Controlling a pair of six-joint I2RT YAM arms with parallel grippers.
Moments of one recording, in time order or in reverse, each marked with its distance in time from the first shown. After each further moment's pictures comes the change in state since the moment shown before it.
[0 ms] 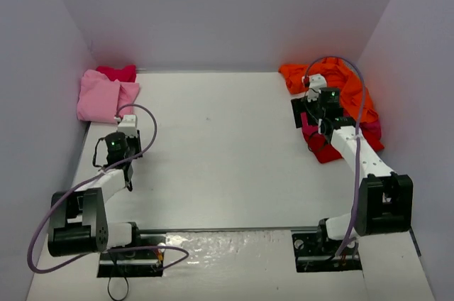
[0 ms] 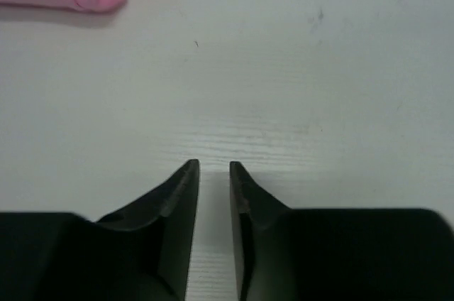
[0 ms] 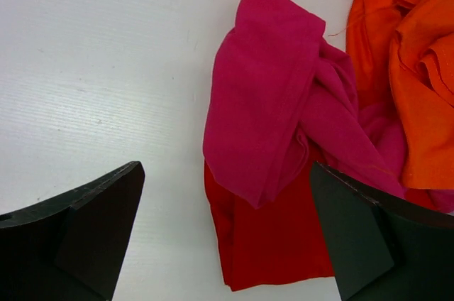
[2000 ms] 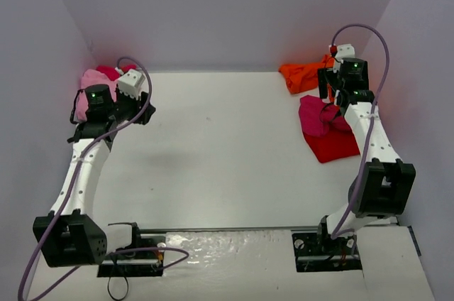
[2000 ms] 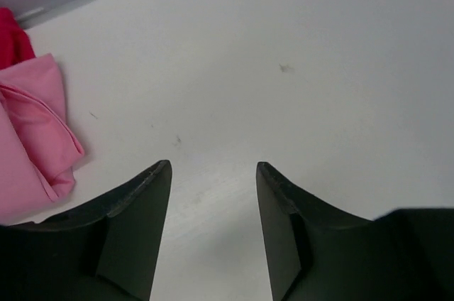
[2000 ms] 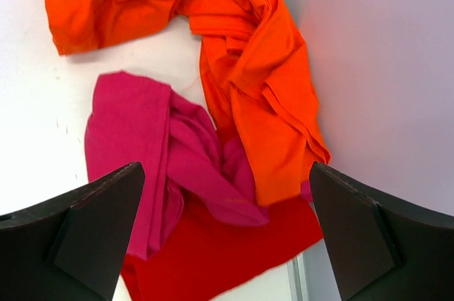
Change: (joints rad) left arm -0.045 -0.058 0.667 -0.704 0.467 0.124; right arm -0.130 0.129 0.352 -0.113 0.191 -0.043
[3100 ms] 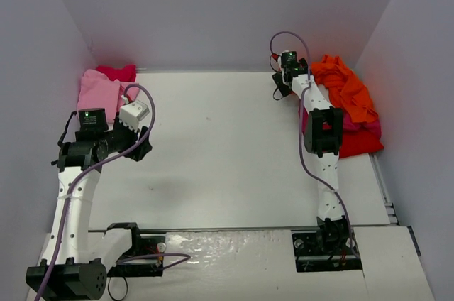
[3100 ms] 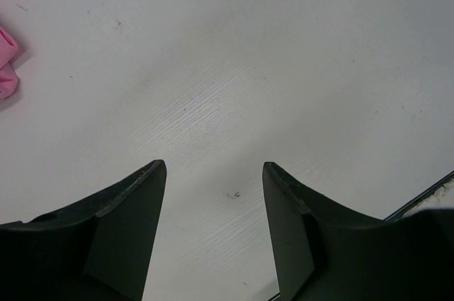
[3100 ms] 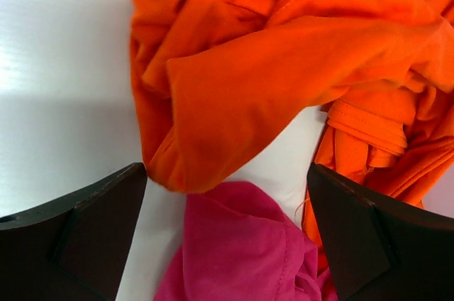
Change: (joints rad) left arm -0.005 -0.239 0.016 -0.587 0.012 0.218; right arm 0.208 1.013 0.958 -0.277 0.214 -0.143
